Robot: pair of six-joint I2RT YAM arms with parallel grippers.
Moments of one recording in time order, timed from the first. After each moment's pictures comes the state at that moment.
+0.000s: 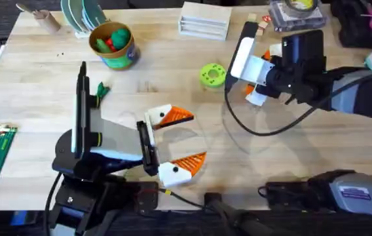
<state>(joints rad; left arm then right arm) -0.22 0.01 0.01 -0.10 1.08 -0.04 0.25 1.45 0.63 -0.02 0.08 -1.03</state>
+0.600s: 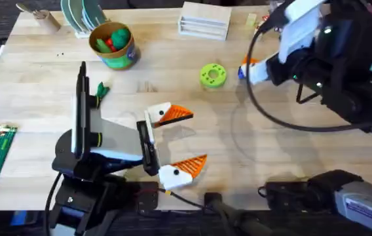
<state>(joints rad) -0.22 0.01 0.01 -0.10 1.08 -0.04 0.26 1.13 0.62 -0.02 0.03 -0.37</state>
